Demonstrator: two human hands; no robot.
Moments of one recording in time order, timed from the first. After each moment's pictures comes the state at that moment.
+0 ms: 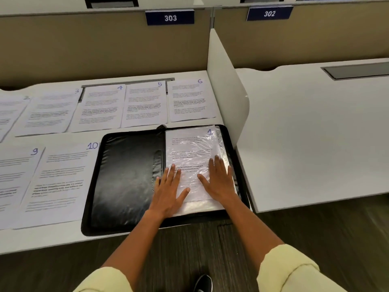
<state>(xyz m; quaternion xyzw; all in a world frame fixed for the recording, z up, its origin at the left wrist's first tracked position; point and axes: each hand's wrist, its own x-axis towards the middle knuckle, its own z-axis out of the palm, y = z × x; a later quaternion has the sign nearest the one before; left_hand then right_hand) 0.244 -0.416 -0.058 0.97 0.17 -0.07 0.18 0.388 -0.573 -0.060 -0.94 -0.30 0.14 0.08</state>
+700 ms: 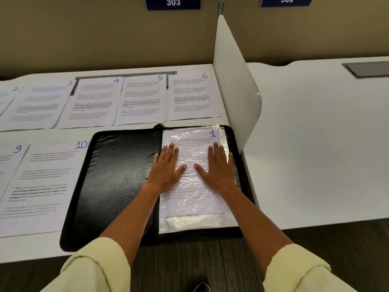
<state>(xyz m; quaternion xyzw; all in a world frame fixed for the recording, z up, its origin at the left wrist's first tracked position) 0.338 -0.356 -0.080 0.97 0.17 -0.05 0.14 0.453 -0.536 -0.086 -0.93 -0.34 0.10 0.09</state>
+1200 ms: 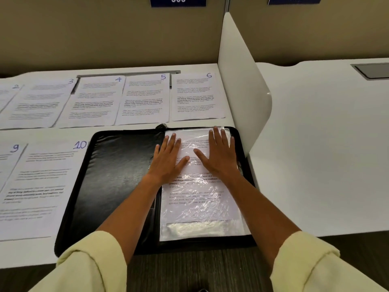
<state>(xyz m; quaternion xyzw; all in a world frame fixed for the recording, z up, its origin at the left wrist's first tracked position) 0.365 -0.336 -0.073 0.97 0.17 -0.01 0.16 0.489 -0.498 -0.062 -0.93 -0.34 0.04 0.09</state>
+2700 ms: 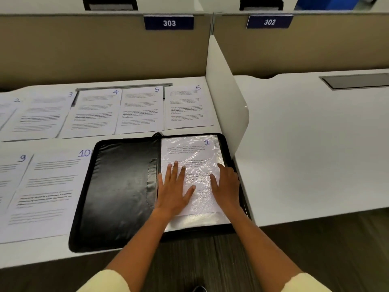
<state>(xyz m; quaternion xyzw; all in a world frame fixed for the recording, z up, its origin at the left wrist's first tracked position) 0.298 -0.422 -0.060 0.97 0.19 -0.01 0.15 0.406 -0.582 -0.060 -0.94 -0.19 0.02 0.29</state>
